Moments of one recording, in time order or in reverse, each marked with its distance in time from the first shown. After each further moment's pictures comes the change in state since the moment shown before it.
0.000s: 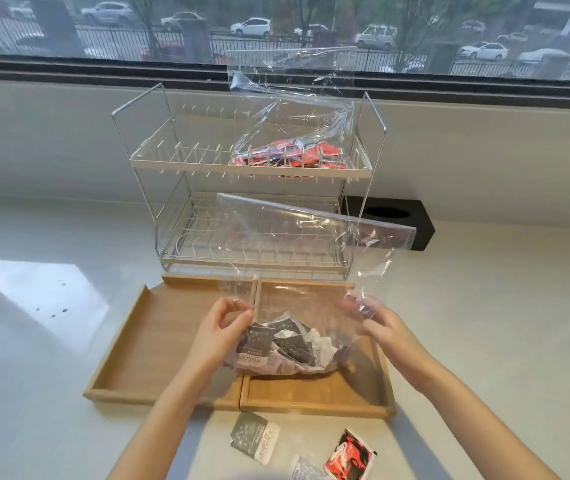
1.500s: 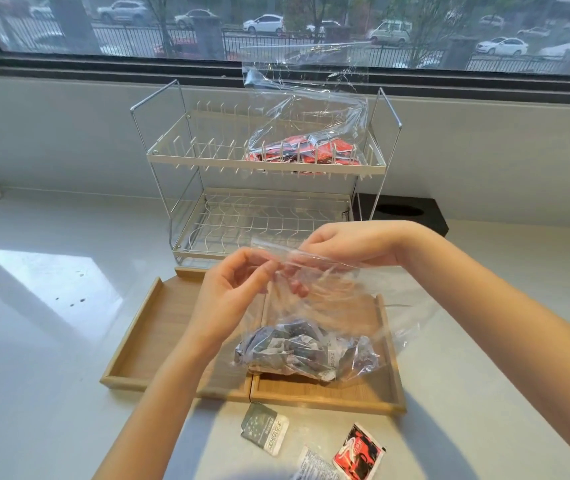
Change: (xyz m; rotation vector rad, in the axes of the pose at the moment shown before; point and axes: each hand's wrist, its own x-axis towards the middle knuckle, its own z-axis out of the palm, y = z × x) left_hand -0.017 0.074 -0.003 -0.081 -0.082 0.466; right_hand 0.052 -0.151 0.014 -0.558 -0.752 -0.006
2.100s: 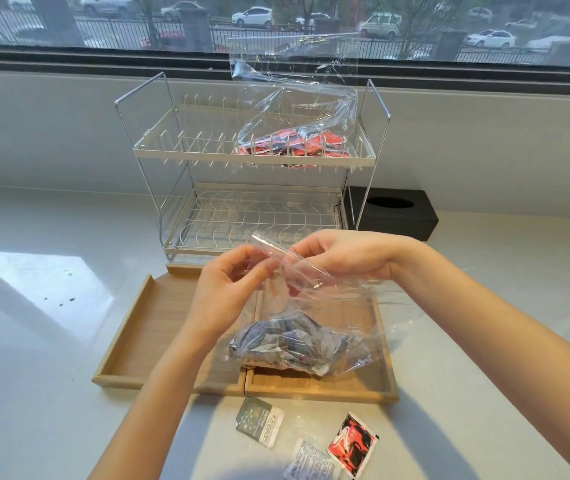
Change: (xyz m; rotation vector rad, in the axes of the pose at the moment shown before) left_hand 0.000 0.006 0.007 0.046 -0.042 0.024; right_hand -0.002 0.017 0.015 0.300 -0.017 -0.100
